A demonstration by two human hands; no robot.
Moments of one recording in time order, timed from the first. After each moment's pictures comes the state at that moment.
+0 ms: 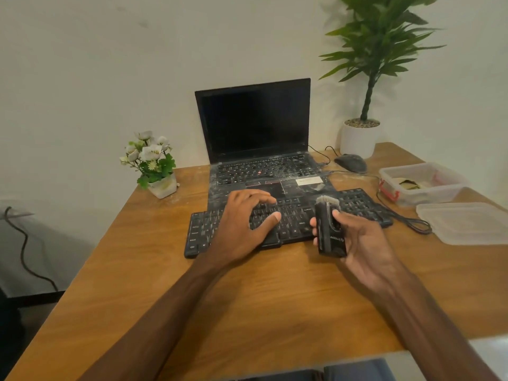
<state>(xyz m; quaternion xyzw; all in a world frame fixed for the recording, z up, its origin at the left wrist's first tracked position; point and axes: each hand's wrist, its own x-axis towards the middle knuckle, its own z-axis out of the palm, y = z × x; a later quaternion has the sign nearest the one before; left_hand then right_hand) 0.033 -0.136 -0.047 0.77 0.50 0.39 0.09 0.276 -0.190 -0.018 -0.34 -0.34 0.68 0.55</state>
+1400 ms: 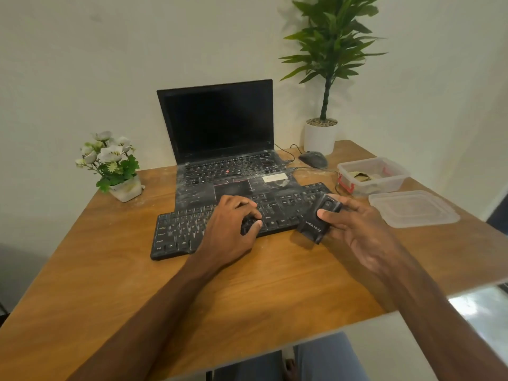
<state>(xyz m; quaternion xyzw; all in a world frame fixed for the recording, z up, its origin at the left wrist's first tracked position) 0.067 -0.133 -0.064 0.81 0.48 0.34 0.02 0.332 -0.195 -0.011 -0.44 -0.35 0.58 0.59</state>
